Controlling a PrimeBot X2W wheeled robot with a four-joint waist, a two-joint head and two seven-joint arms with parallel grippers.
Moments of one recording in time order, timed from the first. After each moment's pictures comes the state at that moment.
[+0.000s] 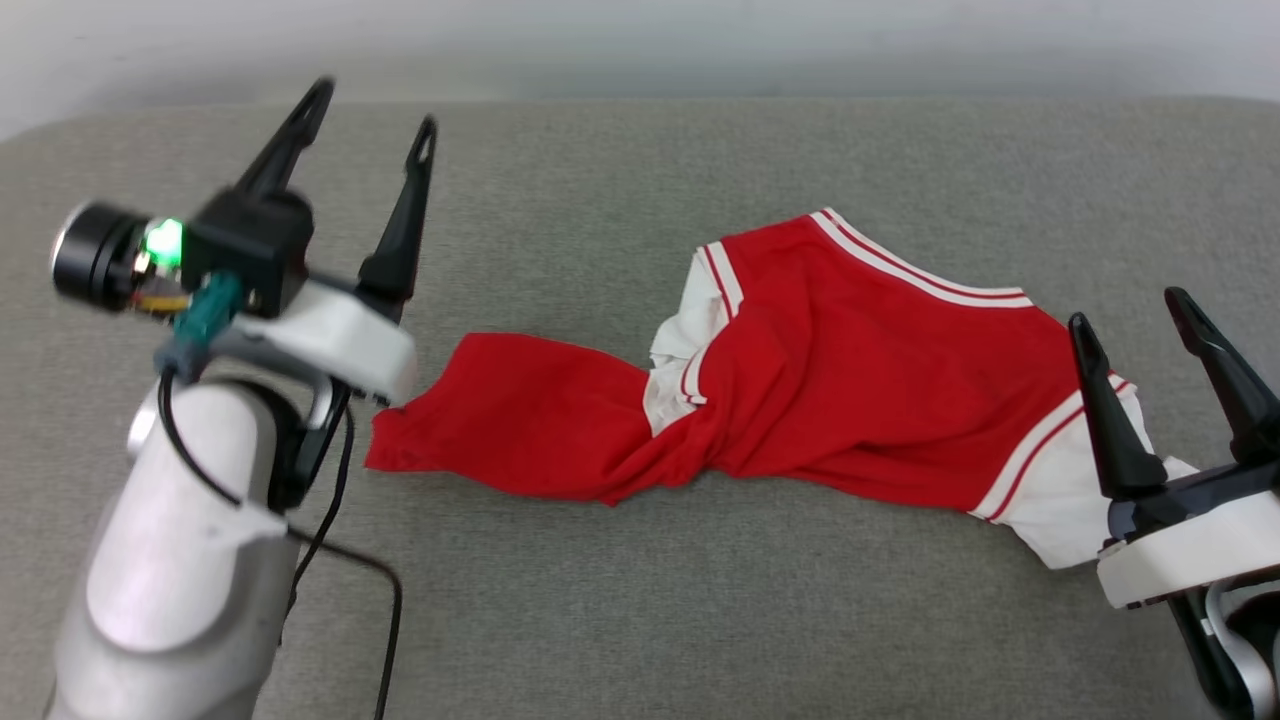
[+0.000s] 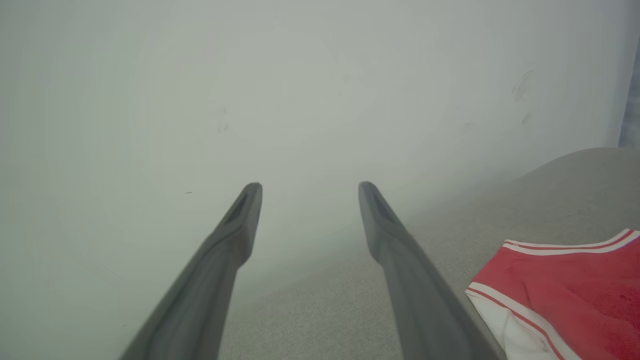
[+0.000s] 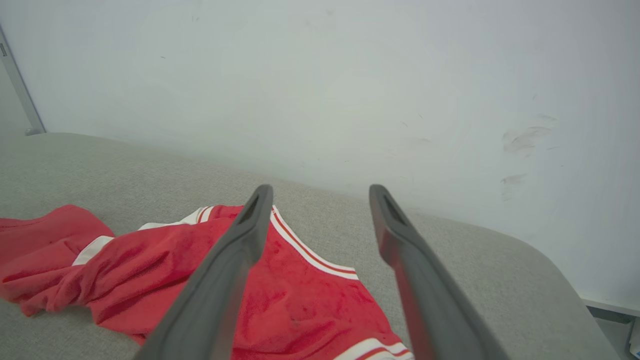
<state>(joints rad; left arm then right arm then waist) -0.55 0.31 -0.19 0.09 -0.11 -0.11 -0.07 -0.12 -0.27 -0.01 -0.20 0.19 0.13 0.02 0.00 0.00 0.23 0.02</state>
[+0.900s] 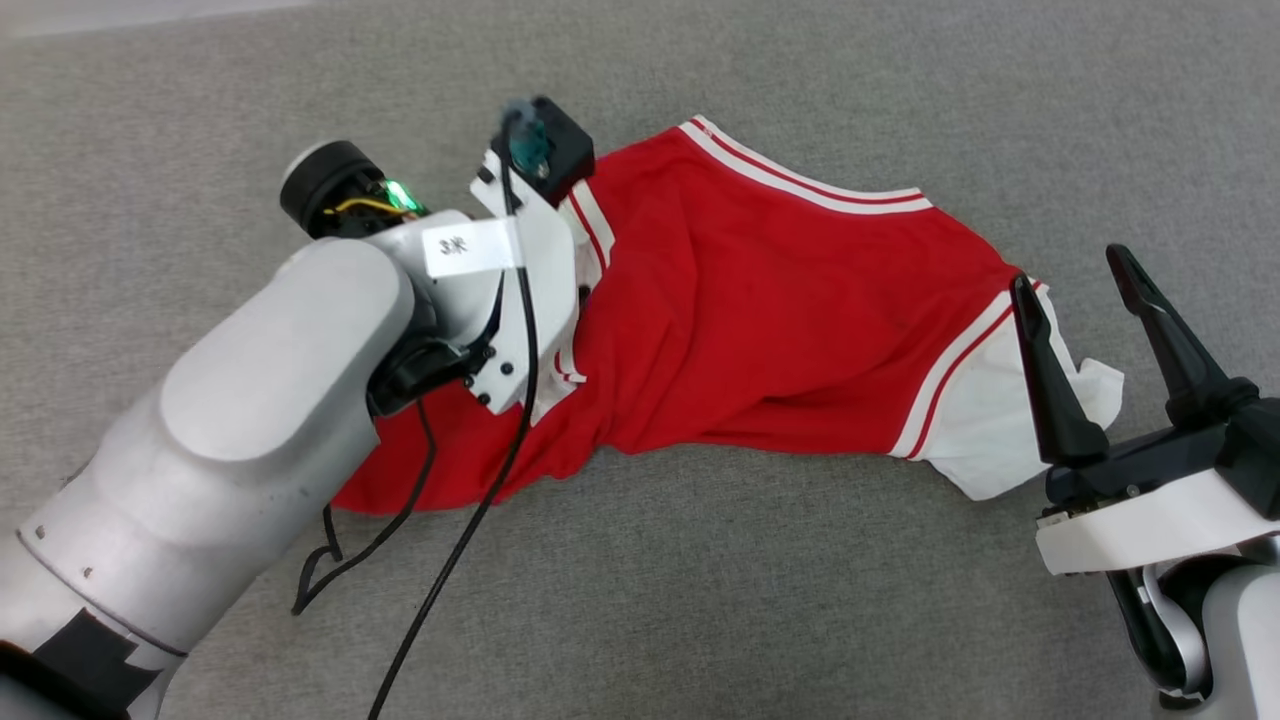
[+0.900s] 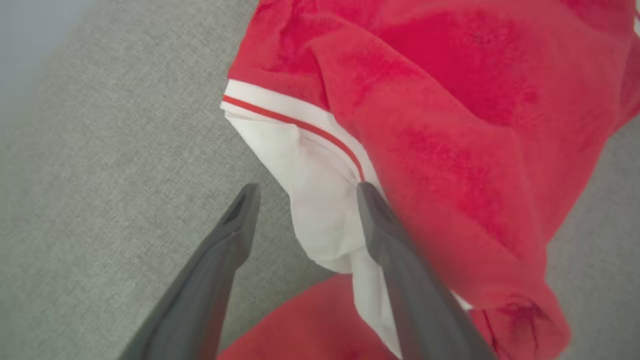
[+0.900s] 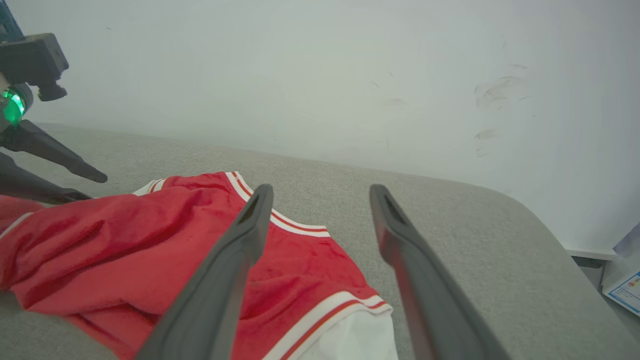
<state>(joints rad) -1.05 0.47 -0.92 0.33 -0.73 -0.13 0.70 -0.20 -0.20 0.05 -0.16 0.16 0.13 -0.09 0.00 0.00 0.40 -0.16</state>
